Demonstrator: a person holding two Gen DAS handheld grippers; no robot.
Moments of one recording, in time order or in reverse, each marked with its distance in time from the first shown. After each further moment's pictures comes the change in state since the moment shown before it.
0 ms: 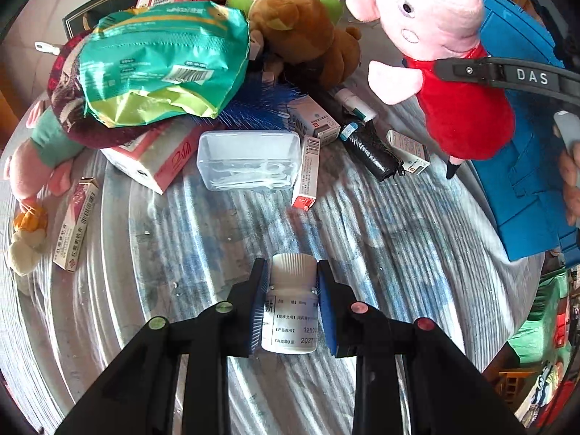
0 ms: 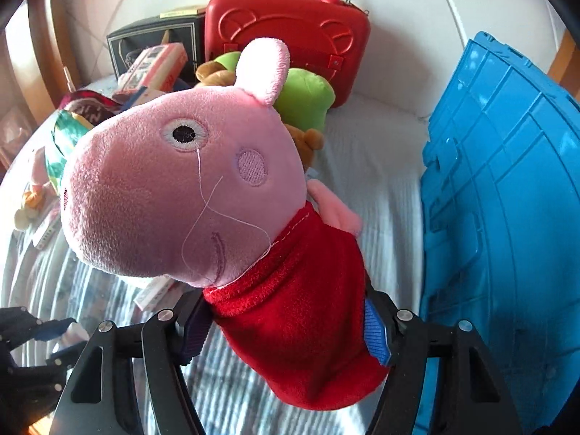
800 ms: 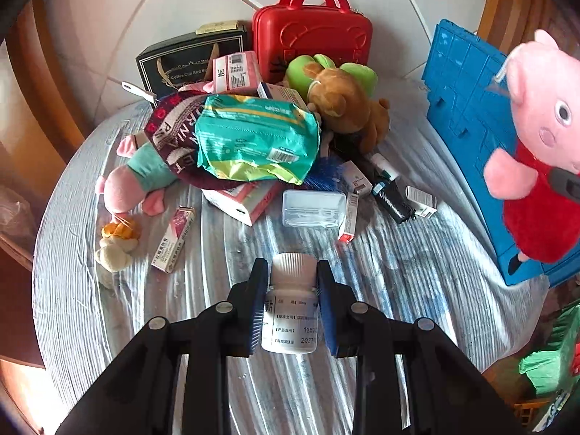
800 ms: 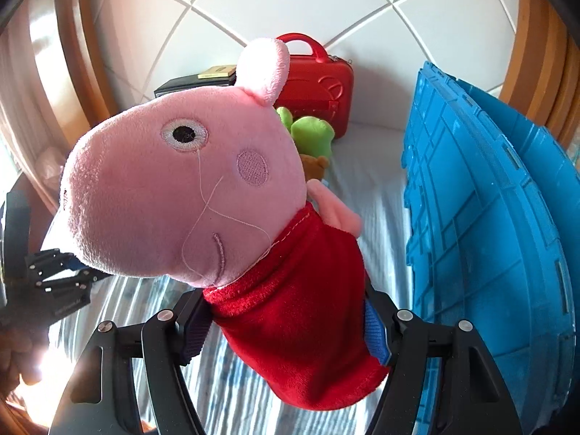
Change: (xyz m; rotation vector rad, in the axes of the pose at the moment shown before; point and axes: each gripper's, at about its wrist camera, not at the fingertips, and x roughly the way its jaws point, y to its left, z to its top) left arm -0.118 0.024 -0.003 -0.078 -0.155 0.167; right arm -0.160 0.011 -0.072 0.101 -0.137 0.103
